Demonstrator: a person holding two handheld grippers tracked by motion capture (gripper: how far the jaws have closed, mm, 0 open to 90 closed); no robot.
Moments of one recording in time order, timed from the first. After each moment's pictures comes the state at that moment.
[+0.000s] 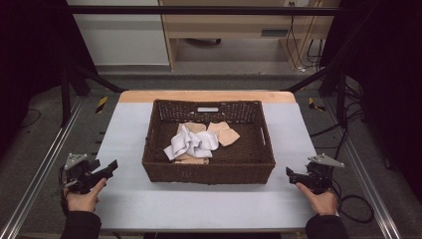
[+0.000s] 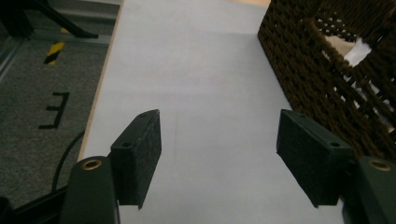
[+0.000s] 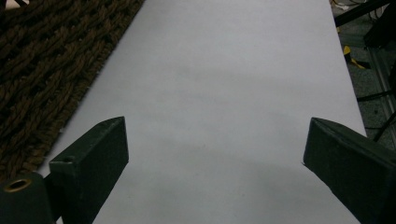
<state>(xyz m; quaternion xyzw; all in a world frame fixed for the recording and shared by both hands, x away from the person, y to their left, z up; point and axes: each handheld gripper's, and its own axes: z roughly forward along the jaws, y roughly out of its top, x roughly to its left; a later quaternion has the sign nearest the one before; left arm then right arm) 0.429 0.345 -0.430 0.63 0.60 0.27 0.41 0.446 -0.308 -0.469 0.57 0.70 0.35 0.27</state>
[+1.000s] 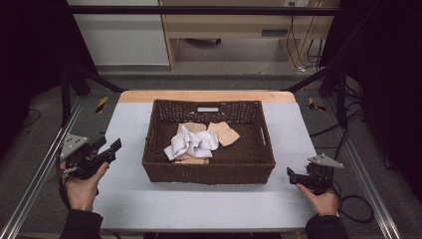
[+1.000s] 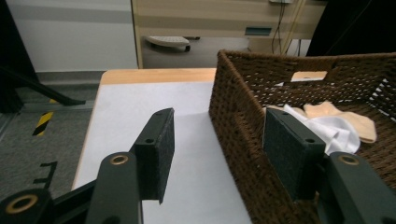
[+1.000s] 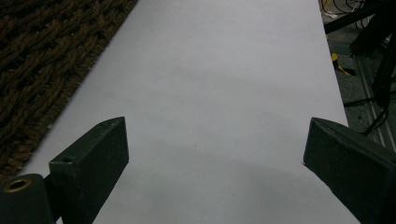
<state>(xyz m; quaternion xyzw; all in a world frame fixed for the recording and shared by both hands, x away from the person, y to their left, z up) 0.432 0.306 -0.355 0.64 0.52 0.32 0.47 0.445 -0.307 -0.469 0.56 0.70 0.33 0.29</state>
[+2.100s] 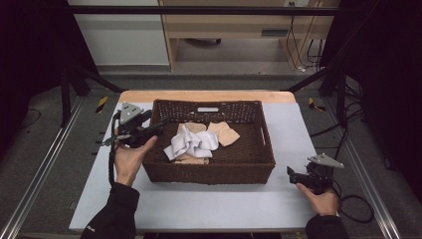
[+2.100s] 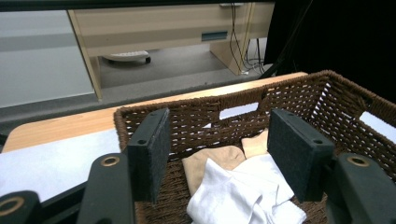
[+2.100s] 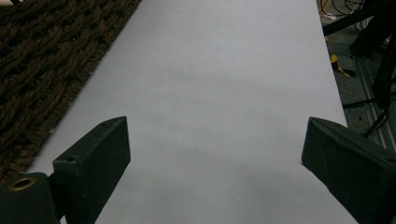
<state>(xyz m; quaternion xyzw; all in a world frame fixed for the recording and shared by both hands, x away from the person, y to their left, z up) 0.494 0.193 -0.321 0.69 0.45 0.30 0.48 0.445 -0.307 -0.468 0.56 0.70 0.34 0.29</state>
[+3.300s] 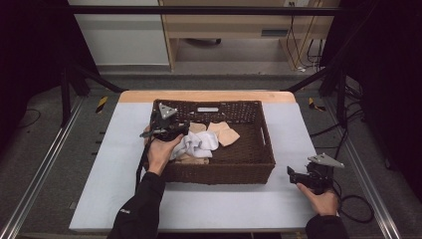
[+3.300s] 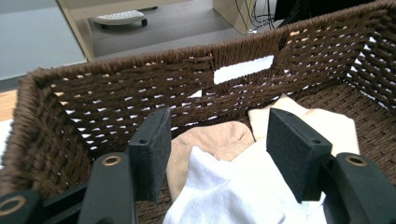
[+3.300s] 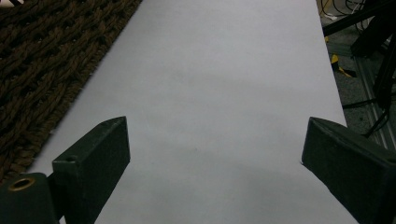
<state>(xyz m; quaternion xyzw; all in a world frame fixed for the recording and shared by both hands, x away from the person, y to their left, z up) 0.555 0.142 -0.389 0.73 0.47 0.28 0.42 0.445 -0.307 -0.468 0.56 0.70 0.34 0.29</state>
